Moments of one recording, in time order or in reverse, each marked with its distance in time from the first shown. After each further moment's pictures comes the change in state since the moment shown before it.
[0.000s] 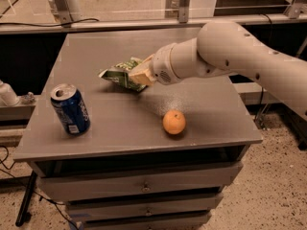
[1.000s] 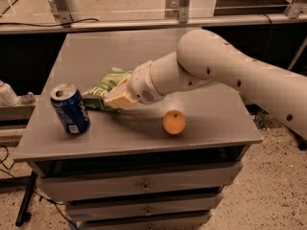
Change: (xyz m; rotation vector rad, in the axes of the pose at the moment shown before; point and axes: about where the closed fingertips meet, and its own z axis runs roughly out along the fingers) arm -0.007 0.094 0.025 -0.269 -0.013 -0.065
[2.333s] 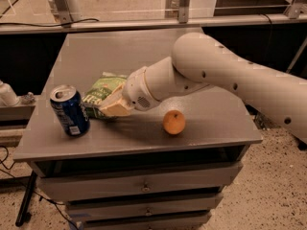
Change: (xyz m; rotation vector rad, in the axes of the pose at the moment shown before) arm -0.002 0.027 0.008 -0.061 0.015 0.003
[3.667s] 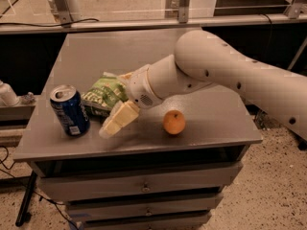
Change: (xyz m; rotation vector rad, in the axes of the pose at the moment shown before) arm 0.003 -0.007 -0.007 0.030 0.016 0.004
